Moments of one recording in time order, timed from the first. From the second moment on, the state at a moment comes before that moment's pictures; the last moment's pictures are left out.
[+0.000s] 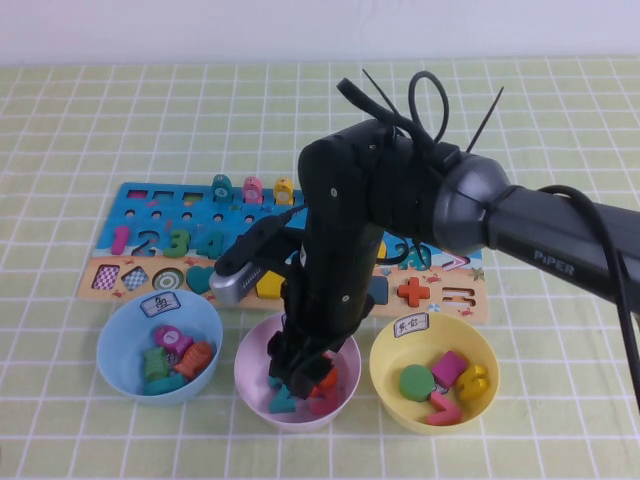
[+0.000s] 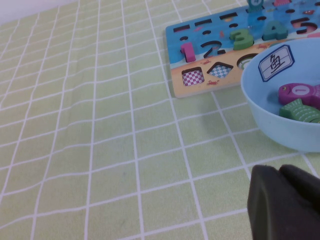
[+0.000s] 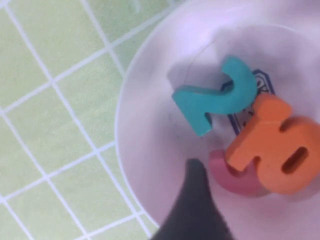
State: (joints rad) right arm 0.82 2.09 -1.78 0.18 1.23 -0.29; left arm -0.09 -0.01 0.03 0.04 0.37 0.17
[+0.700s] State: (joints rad) right arm 0.82 1.55 -1.60 0.18 0.99 -0.23; left arm -0.09 -0.01 0.03 0.04 0.37 0.17
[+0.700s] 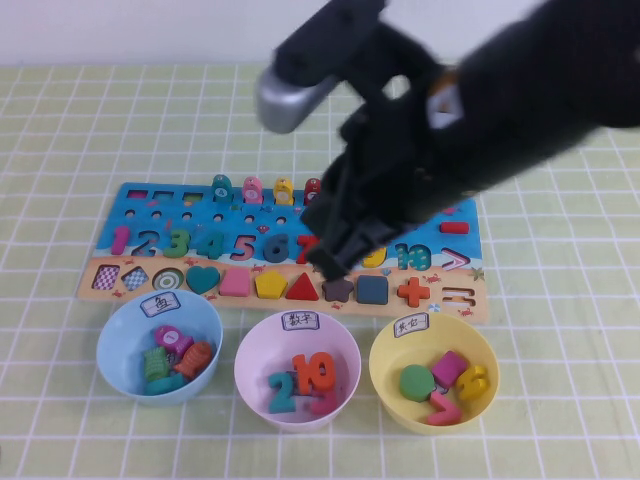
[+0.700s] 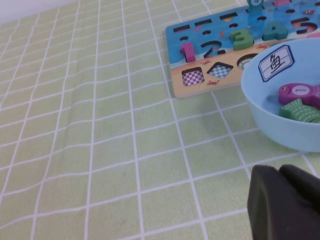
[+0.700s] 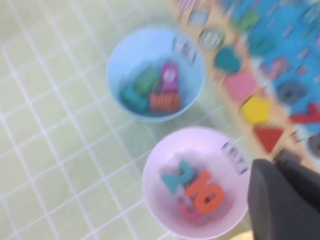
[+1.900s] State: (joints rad) right arm 0.75 0.66 -0.46 0.14 0.10 -0.24; left arm -0.09 -0.01 0.03 0.04 0.37 0.17
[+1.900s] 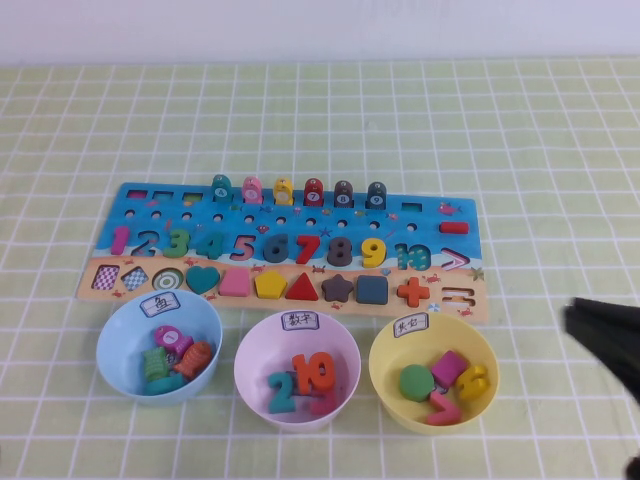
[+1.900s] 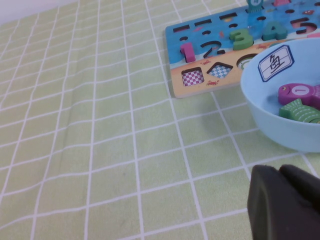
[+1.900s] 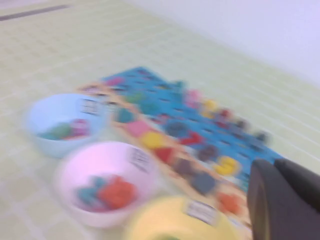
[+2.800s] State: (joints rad) right arm 0.12 -0.01 0.03 0.28 0.16 -0.24; left arm -0.09 -0.01 0.03 0.04 0.37 0.17
